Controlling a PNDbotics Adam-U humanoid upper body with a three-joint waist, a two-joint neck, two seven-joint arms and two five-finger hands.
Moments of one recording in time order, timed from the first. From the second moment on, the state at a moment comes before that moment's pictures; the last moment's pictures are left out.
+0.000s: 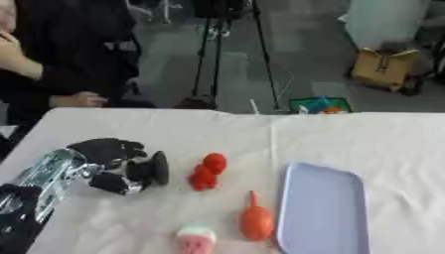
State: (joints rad) left arm -0.73 0.75 -0.10 -1.17 -1.08 -0.29 -0.49; right arm -0.18 -0.22 -0.54 -1.98 -0.32 -0.59 -0.02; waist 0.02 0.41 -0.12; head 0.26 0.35
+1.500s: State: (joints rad) left arm -0.76 0.75 -0.09 -1.16 -1.07 -0.34 -0.55; right arm -0.18 -0.22 -0.54 -1.98 -0.32 -0.57 -0.05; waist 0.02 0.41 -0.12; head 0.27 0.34
